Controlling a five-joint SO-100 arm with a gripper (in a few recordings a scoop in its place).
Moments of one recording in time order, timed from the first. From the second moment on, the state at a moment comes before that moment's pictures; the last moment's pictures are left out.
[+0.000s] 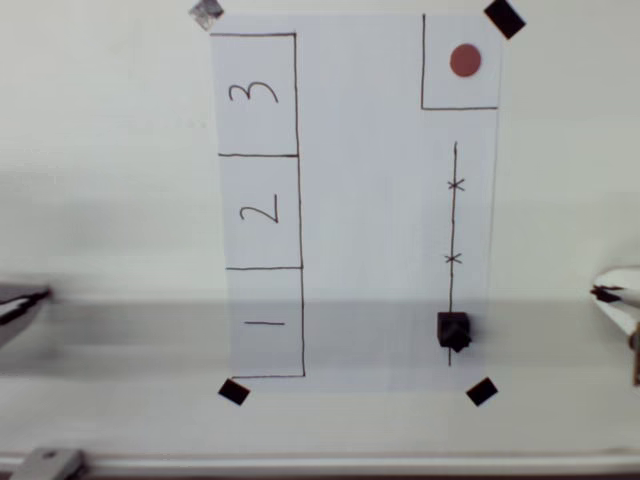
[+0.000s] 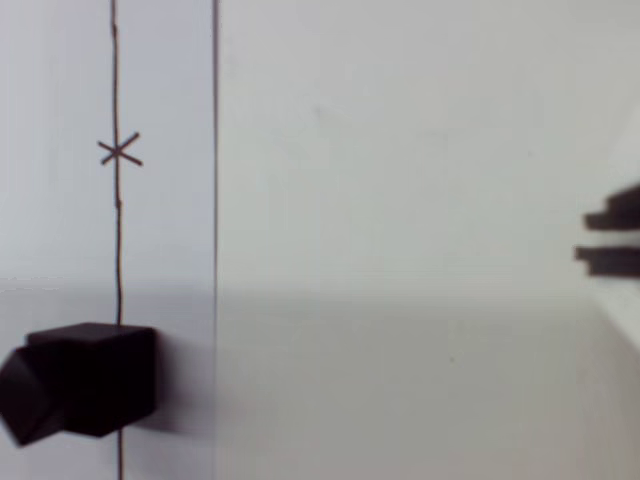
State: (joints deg) arm -1.5 185.3 177.4 75.7 -0.7
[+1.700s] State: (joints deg) arm -9.7 103.7 114.1 73.7 6.5
